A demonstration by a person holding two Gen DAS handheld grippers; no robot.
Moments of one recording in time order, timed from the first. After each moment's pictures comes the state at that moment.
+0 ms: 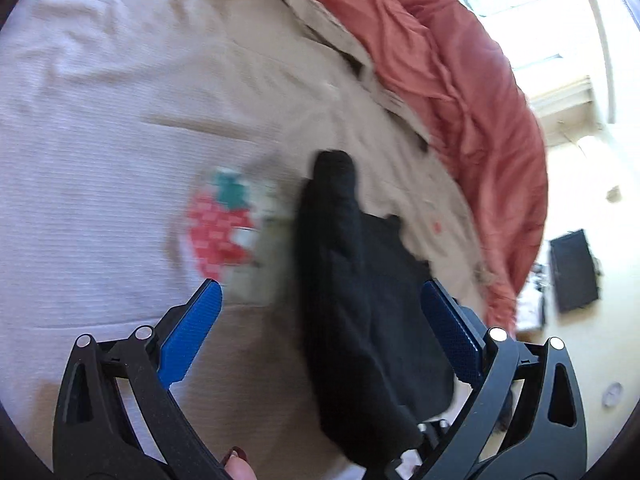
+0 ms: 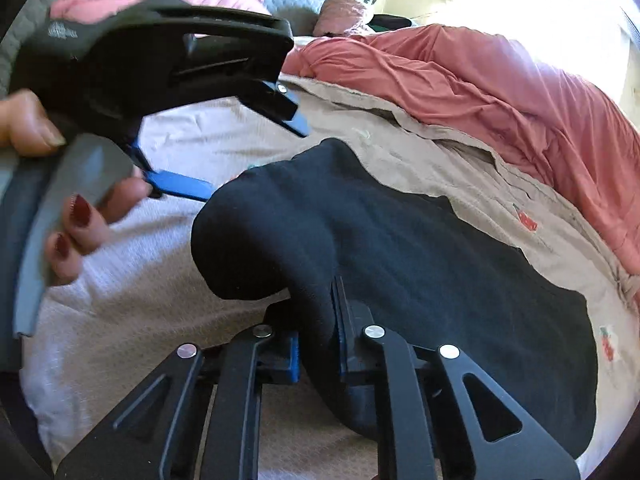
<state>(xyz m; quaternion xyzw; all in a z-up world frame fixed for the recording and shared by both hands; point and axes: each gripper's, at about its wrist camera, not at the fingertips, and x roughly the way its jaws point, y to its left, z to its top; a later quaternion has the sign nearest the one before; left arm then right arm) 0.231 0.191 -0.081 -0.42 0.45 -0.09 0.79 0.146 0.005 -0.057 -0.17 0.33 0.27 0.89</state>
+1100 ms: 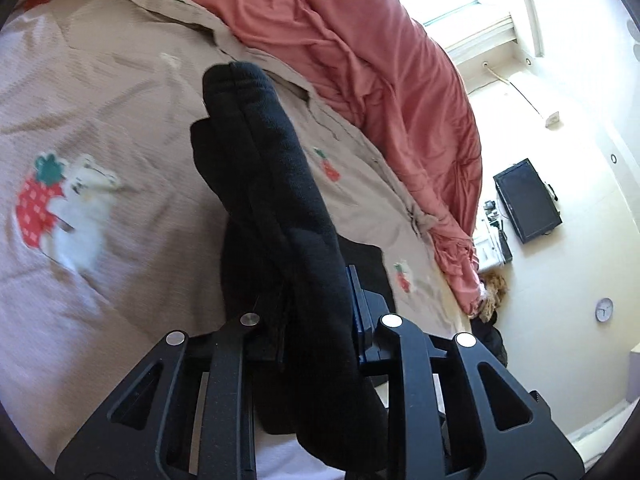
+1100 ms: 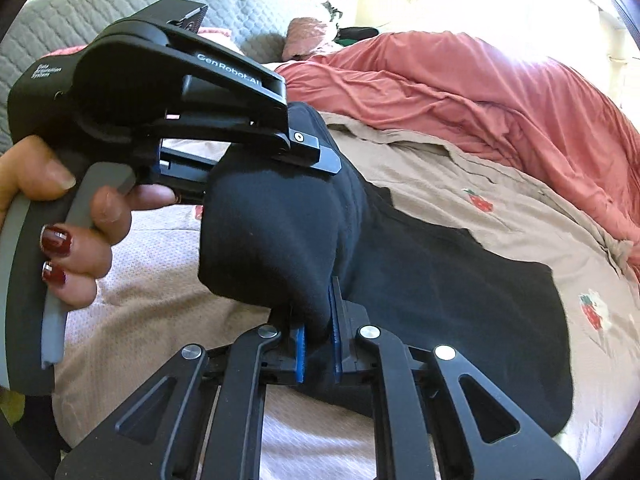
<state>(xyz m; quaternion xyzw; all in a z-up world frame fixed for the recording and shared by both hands) 0.228 0.071 -0.039 -0.36 0.42 -0.22 0.80 0.122 -0.063 -0.027 -0.11 0.32 0.24 0.91</state>
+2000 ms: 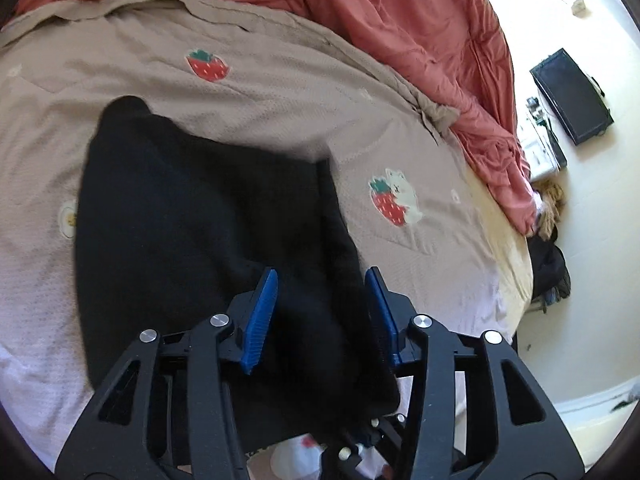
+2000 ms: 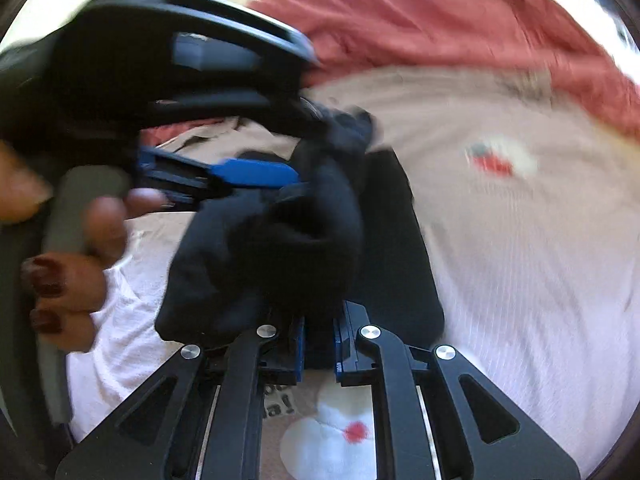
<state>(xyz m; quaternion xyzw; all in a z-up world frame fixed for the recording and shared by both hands) 0.277 -0.165 -0.039 -0.19 0.53 -0.22 0.80 0.138 -0.279 -0.061 0.15 0.41 0.11 0.89</state>
